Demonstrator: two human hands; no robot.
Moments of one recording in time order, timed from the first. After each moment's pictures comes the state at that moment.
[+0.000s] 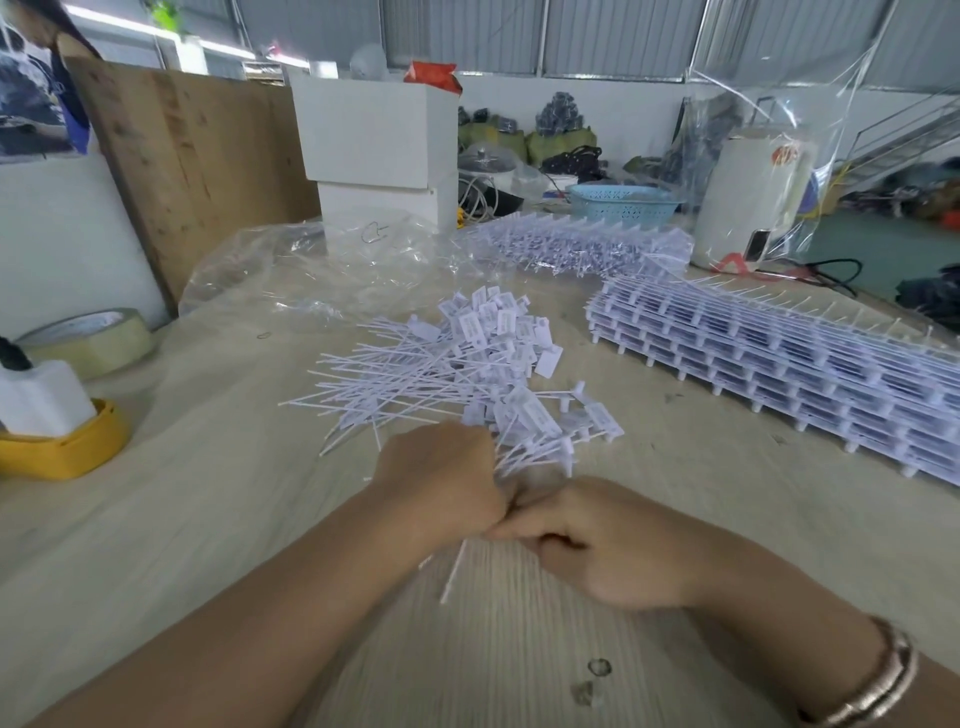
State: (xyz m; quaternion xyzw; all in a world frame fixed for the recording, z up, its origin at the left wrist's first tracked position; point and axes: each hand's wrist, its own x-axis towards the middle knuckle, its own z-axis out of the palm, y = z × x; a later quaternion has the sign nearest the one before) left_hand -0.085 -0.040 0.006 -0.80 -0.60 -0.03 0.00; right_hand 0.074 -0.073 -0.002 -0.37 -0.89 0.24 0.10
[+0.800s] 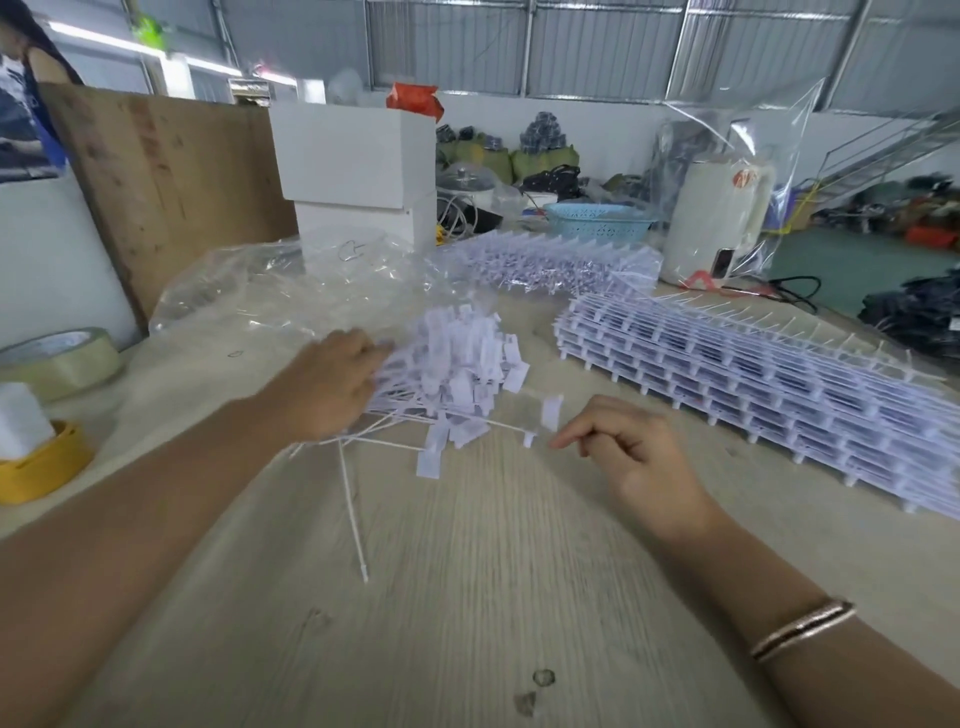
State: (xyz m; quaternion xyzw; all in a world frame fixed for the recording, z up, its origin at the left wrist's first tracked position) left_hand -0.172 0.073 0.007 -0.84 -0.53 -0.12 0.10; right_hand 0.118 -0.048 0.003 -0.41 -0.74 0.16 0.50
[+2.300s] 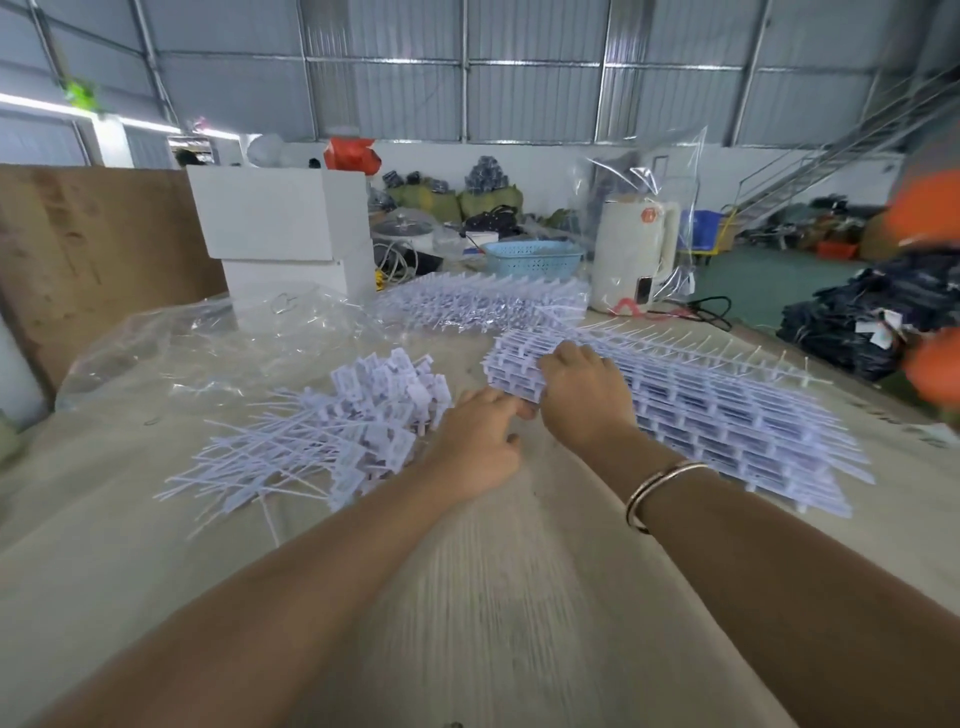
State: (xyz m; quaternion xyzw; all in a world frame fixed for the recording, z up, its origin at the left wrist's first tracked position) left_hand 0.029 0.036 0.012 -0.86 -0.44 -0.26 -0.07; right_hand 0.167 0.029 0.038 -0.69 -0.69 -0.19 0.14
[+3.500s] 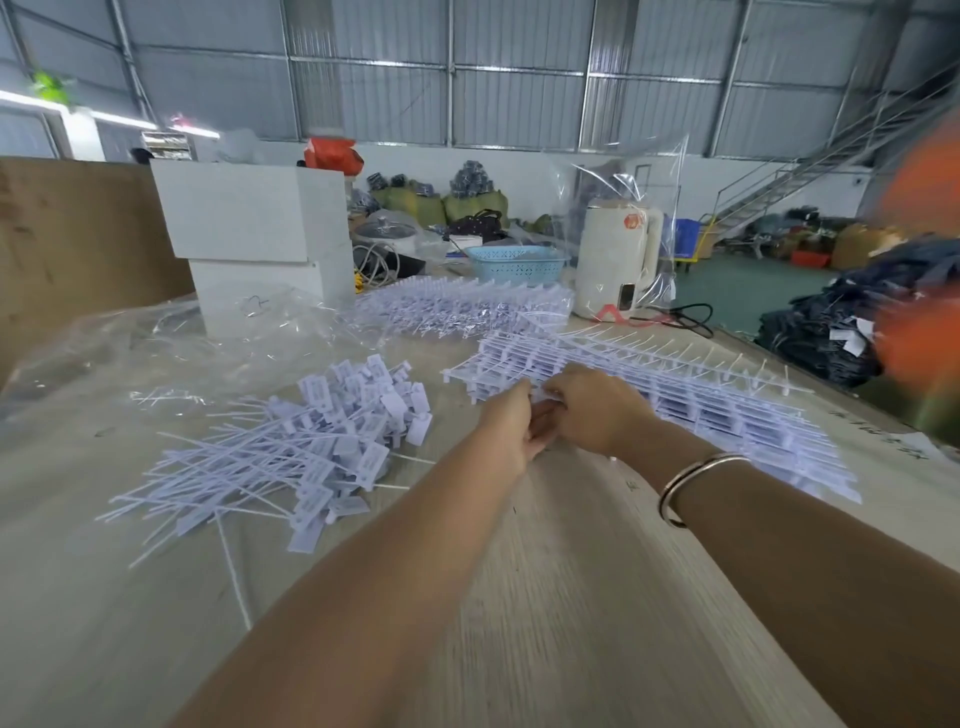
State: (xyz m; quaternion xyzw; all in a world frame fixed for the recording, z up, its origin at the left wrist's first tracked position) left_hand 0.106 0.054 0.031 -0.31 -0.39 -0.45 -0.74; right_hand 0.208 0.039 0.043 -0.69 -0.72 -0.06 0.10
